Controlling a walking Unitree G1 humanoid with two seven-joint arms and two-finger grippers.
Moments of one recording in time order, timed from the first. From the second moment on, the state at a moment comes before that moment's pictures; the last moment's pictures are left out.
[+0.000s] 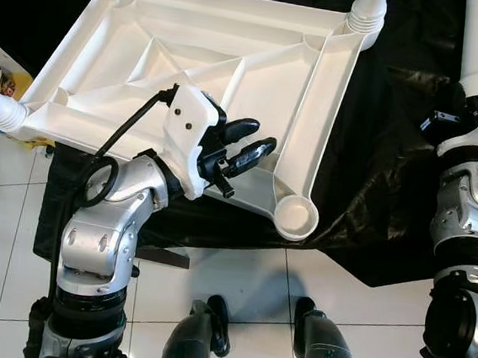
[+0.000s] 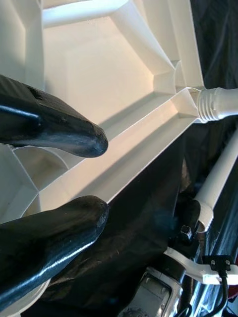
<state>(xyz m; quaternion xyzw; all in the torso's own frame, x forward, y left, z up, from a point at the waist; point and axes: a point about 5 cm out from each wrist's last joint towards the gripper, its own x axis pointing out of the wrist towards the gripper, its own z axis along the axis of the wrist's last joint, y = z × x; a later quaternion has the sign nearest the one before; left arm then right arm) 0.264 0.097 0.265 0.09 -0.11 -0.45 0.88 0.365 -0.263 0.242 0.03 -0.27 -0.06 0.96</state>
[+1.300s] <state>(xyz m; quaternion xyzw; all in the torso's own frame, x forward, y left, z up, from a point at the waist) 0.315 0.112 0.273 -0.03 -0.11 -0.36 0.93 0.316 -0.178 0.346 -0.02 -0.48 0.02 0.87</state>
